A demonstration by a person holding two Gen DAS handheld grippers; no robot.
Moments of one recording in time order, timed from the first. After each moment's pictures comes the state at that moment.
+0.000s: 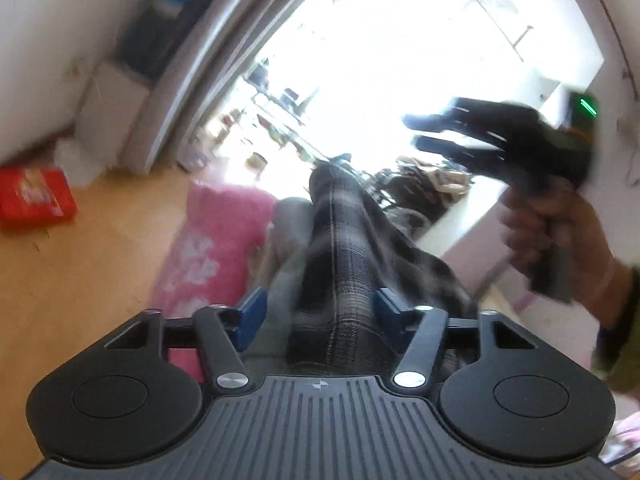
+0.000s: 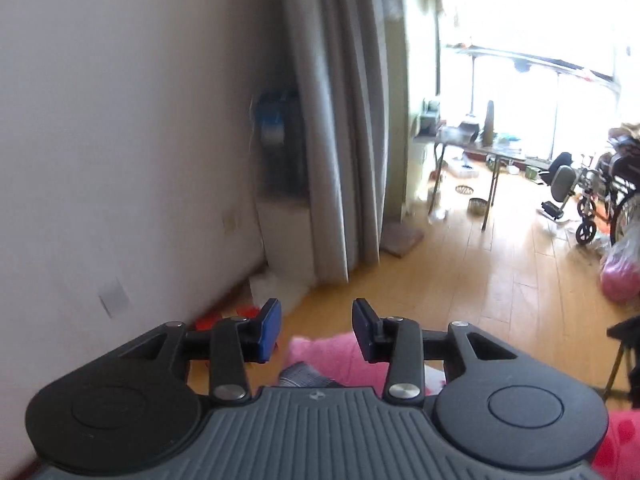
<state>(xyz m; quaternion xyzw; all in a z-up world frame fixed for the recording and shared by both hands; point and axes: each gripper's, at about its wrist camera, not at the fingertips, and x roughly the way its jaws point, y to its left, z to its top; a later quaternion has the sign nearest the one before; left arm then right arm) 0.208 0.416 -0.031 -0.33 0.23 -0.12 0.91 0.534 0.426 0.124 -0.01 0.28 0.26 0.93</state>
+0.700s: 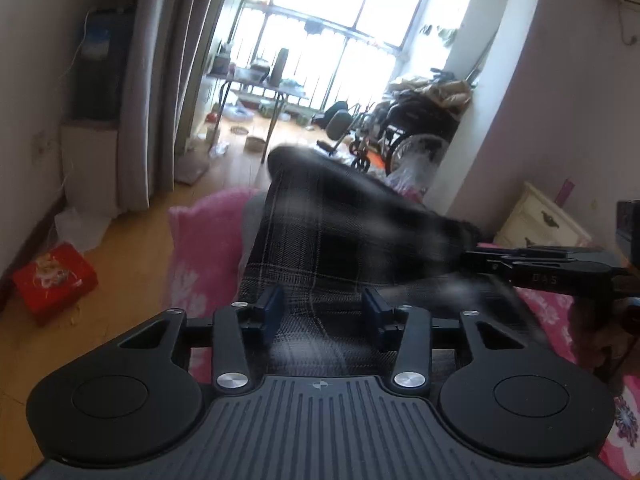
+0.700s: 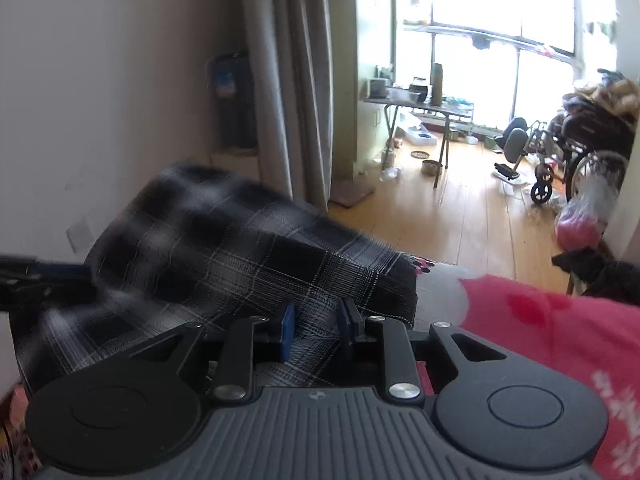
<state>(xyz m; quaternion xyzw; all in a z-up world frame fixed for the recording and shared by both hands) 0.250 0.358 0.017 -0.11 0.27 -0.11 0.95 0.469 0.311 0.023 -0.02 0.29 0.22 0.93</state>
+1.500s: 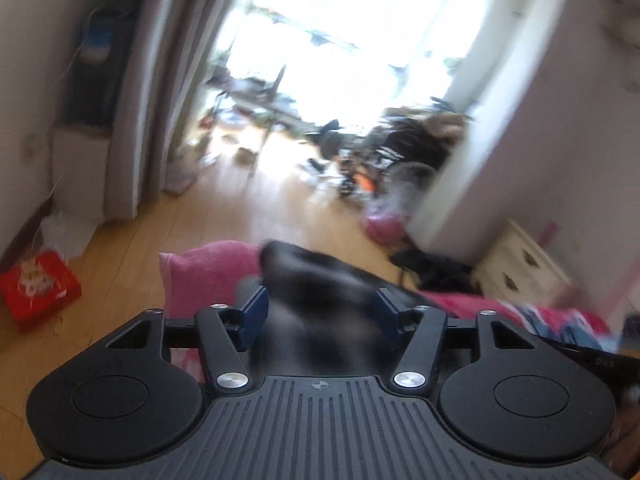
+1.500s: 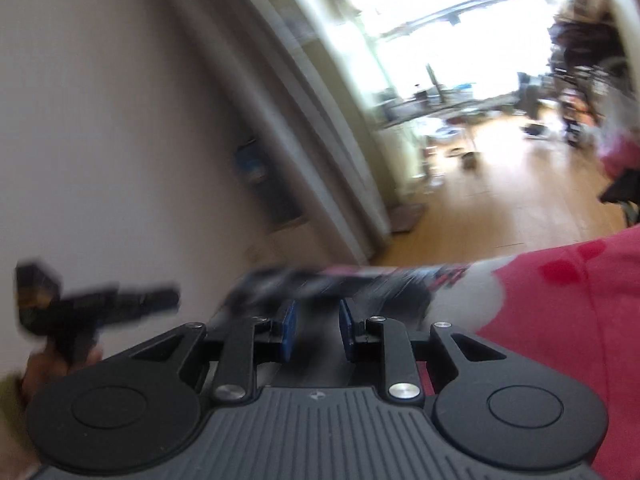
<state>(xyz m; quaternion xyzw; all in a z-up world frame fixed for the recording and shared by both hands) 0.267 0.403 0.066 -0.15 0.27 -0.15 0.94 0.417 0.223 0.046 0.15 0.28 0.29 0.90</state>
